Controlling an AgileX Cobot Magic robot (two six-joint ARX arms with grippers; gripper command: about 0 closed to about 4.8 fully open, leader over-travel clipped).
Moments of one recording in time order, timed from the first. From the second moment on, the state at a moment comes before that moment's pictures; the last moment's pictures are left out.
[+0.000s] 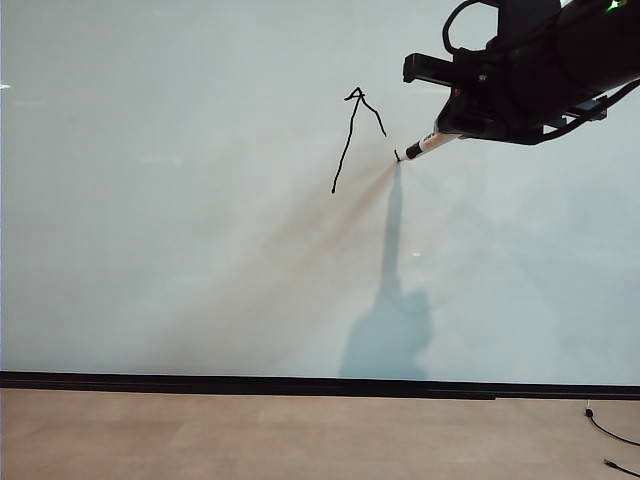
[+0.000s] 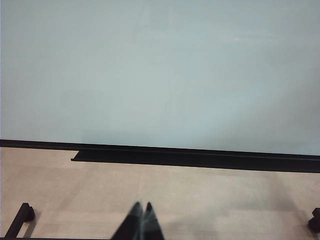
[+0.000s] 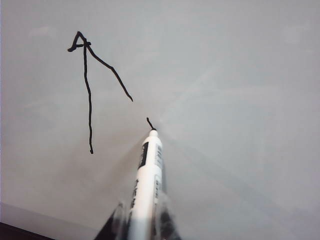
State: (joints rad) left arm 0.00 0.00 0.00 -0.14 0.02 -0.01; right arm 0.54 1.32 0.54 0.77 0.23 0.14
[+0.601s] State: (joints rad) left arm 0.00 0.00 0.00 -0.14 0.02 -0.01; right arm 0.54 1.32 0.54 0.70 0.28 0.14
